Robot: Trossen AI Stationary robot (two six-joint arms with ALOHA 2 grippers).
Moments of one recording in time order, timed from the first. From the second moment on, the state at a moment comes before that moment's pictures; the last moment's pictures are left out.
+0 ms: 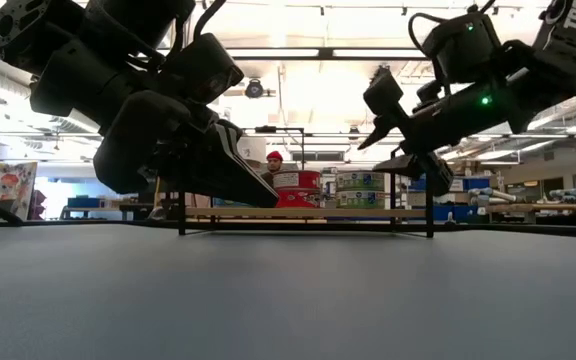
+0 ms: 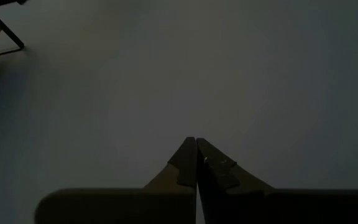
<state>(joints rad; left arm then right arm) -0.34 1.77 0.68 0.55 -0.33 0.01 -0.05 1.57 0.43 0.84 0.83 1.14</state>
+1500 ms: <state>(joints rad) -0.22 1.68 0.68 0.83 -0.14 0.02 0.09 1.35 0.43 0.74 0.24 -0.01</state>
